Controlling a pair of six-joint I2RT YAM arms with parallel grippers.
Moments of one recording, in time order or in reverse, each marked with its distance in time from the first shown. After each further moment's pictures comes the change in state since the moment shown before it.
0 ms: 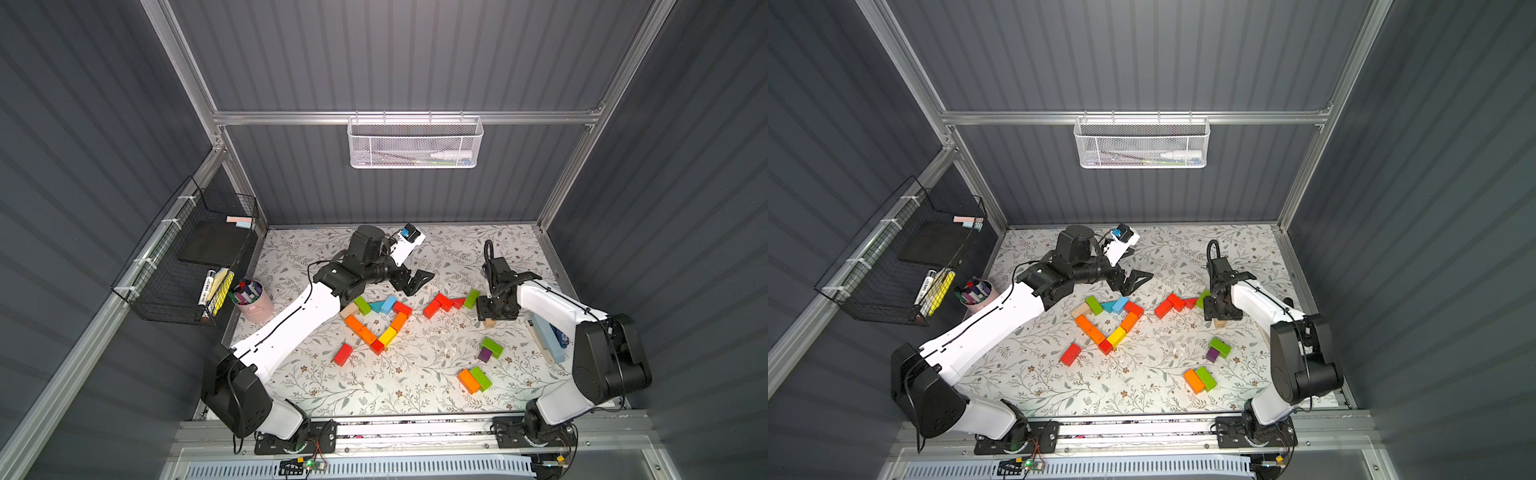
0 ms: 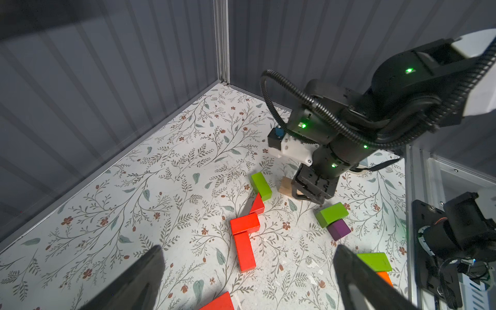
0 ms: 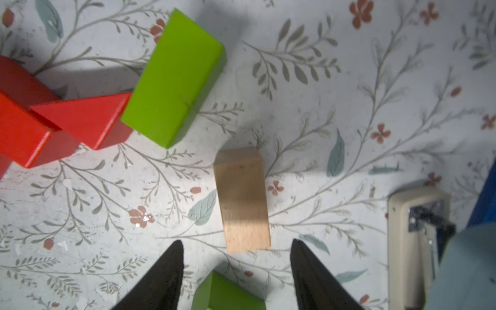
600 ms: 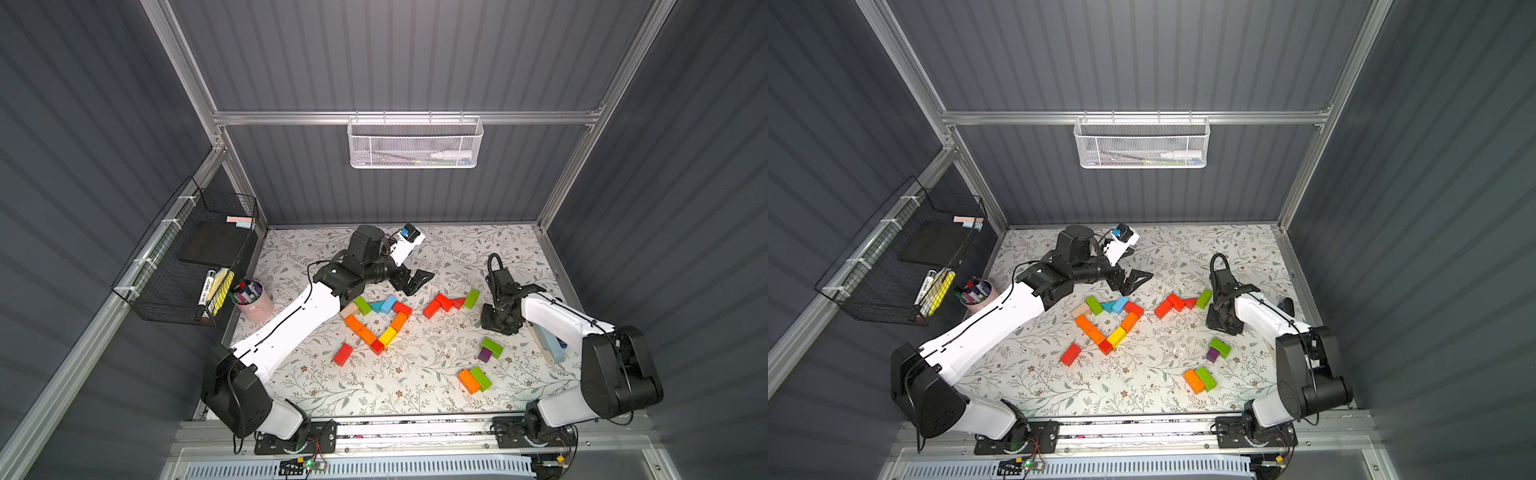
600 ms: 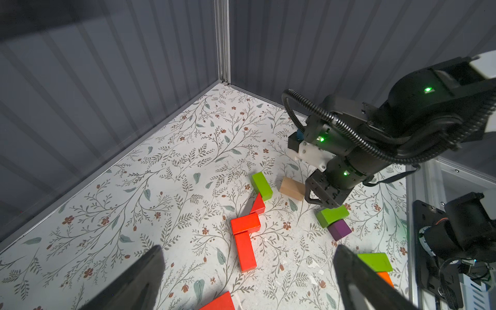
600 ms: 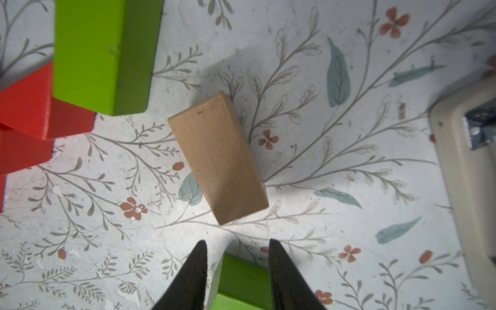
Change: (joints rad) left arm 0.005 0.000 0.000 0.000 -0.001 0.000; right arm -0.001 -0.031 -0.110 0.072 -0.045 0.227
